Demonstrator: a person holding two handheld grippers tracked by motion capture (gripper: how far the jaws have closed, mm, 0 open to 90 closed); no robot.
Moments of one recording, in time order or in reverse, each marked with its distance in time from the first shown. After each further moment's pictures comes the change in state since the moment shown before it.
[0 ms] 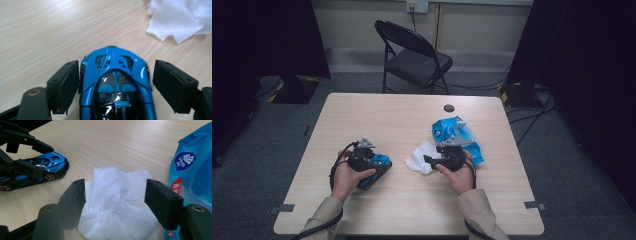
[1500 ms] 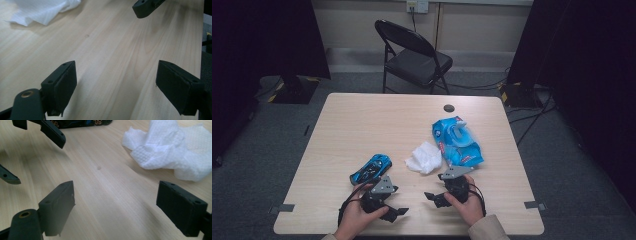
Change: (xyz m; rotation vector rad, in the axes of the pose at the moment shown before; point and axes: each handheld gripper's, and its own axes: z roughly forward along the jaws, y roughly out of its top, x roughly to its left) left arm -0.114 -0.049 -0.009 -0.032 -0.266 0.268; right arm 0.041 -0.058 -0.038 0.141 0.145 -0.176
